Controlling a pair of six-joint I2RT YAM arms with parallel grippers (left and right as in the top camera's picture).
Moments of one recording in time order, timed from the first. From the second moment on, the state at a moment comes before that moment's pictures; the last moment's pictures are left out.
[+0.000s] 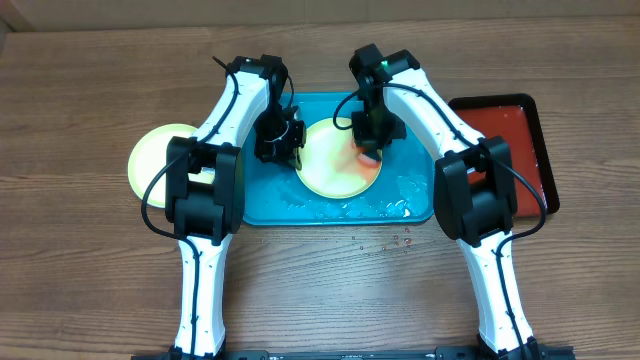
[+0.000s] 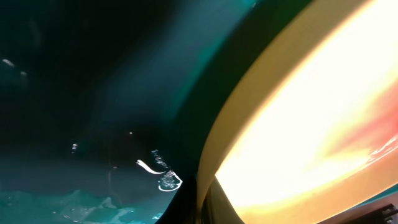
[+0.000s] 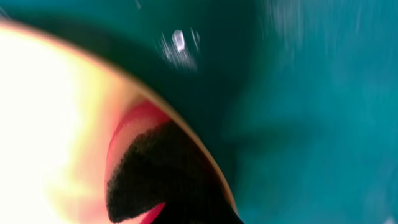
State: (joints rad) left arm -0.22 2.45 2.02 -1.34 0.37 -0.20; right arm 0.40 2.47 2.15 -1.23 -0.06 0.30
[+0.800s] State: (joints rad) left arm -0.22 2.45 2.02 -1.34 0.37 -0.20; right arm 0.46 2.55 2.19 -1.41 -0.47 0.23
